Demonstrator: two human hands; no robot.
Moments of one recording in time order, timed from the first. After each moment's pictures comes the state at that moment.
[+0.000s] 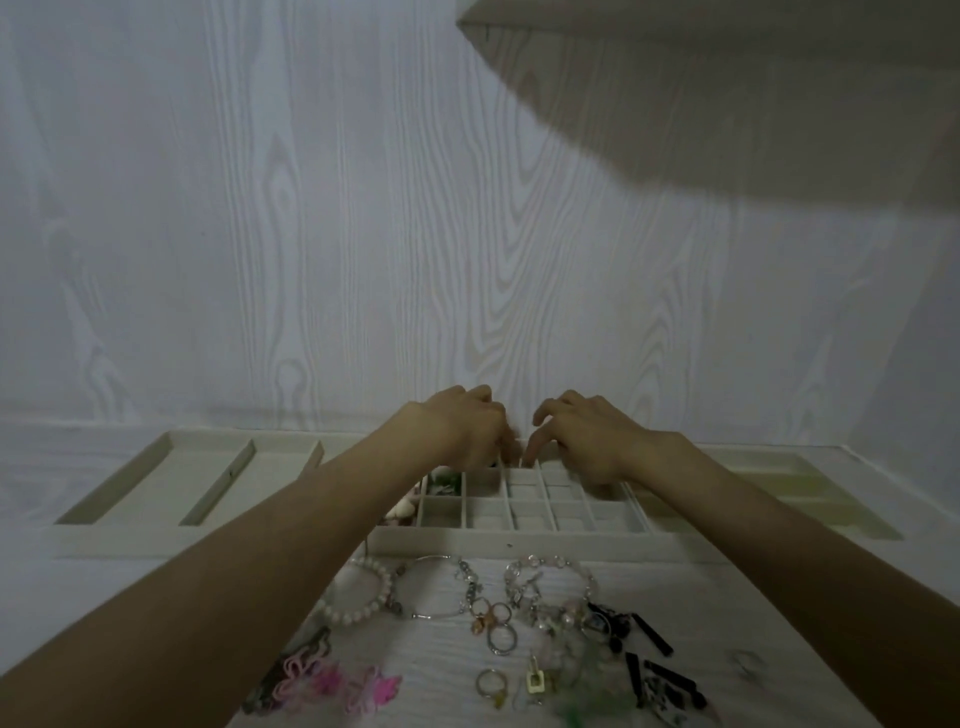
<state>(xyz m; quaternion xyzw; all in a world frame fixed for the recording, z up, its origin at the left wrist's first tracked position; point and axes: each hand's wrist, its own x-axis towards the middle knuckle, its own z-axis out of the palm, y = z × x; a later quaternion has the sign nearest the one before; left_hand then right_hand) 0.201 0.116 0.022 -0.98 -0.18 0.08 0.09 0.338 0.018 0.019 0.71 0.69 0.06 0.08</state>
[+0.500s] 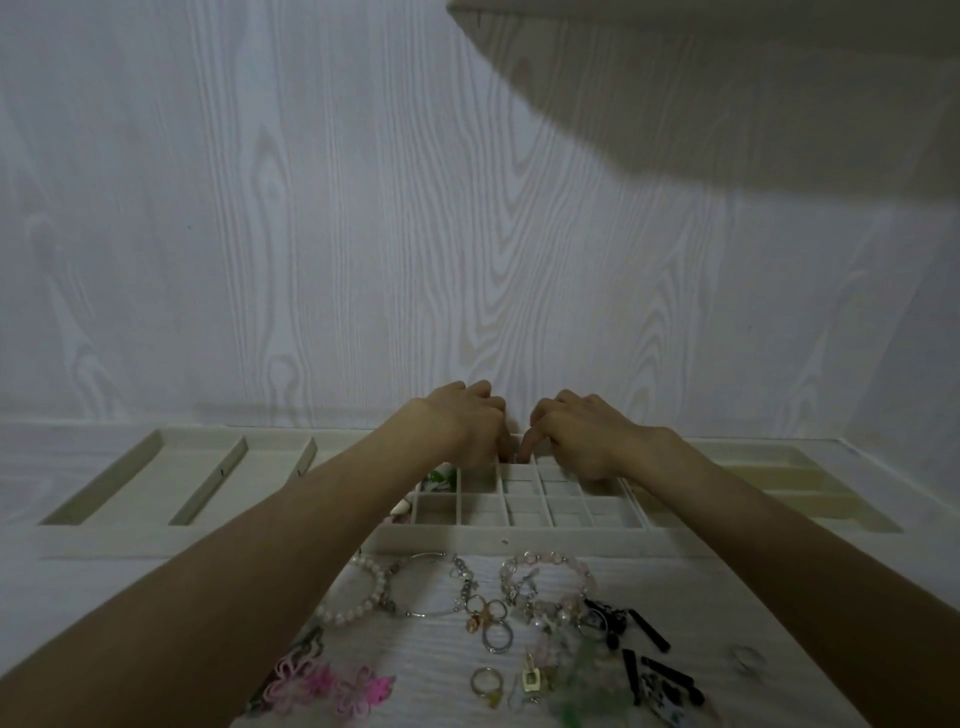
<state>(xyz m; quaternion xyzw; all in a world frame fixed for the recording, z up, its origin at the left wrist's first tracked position) 0.207 0.109 0.024 -0.97 -0.19 0.08 0.12 0.337 0.019 0.017 0.73 0.68 0.03 0.09</state>
